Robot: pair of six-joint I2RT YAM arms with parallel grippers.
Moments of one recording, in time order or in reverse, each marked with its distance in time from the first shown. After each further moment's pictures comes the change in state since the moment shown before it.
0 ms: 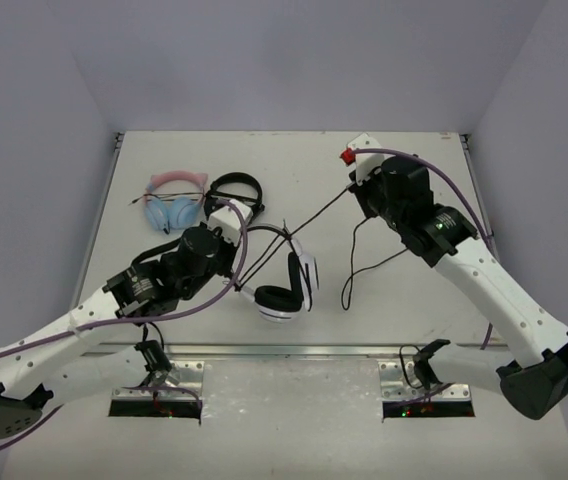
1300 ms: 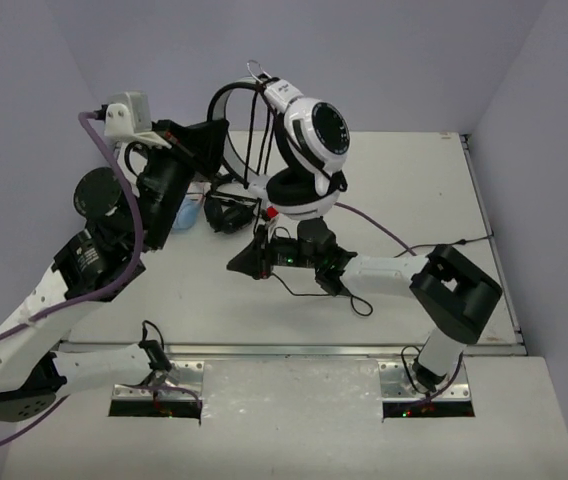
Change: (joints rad) left arm 0.000 0.129 0.579 0.343 -0.135 -0.206; right arm 0.318 0.510 -0.389 1.261 -0.715 0.703
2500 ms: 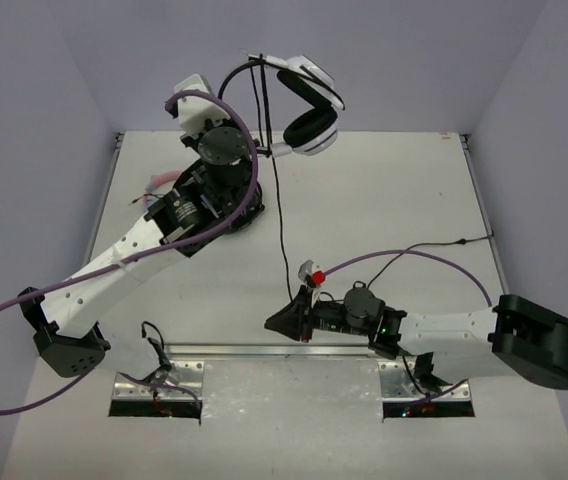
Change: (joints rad) left arm 0.000 0.389 0.188 -0.014 -0.674 -0.046; right arm 0.264 -0.474 -0.548 0.087 0.321 0.054
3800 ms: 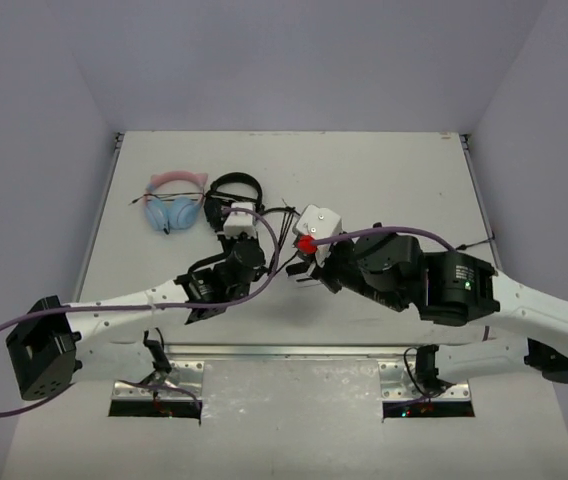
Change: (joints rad) left arm -0.046 -0.214 -0.959 0.247 0.290 -0.090; right arm 0.256 -0.124 1.118 -1.515 0.641 -0.569
